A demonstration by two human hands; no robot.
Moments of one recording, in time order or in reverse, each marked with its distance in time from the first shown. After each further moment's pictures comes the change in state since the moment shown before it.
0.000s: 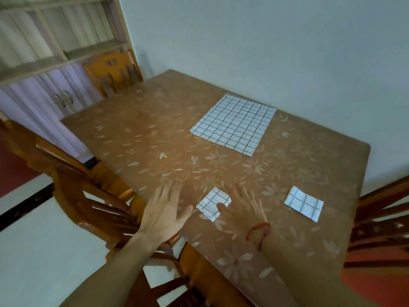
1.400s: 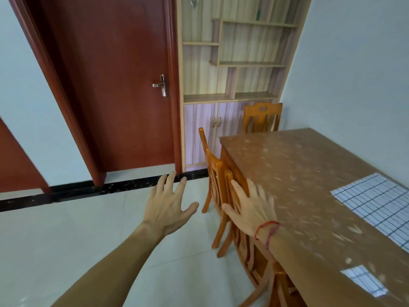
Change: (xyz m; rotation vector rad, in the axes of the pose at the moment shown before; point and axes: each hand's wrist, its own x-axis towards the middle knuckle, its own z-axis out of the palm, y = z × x) left_hand -0.266 -0.315 -0.181 0.168 0.242 -0.627; right_hand -0.064 -0.433 0.049 -0.287 0.068 -0.628
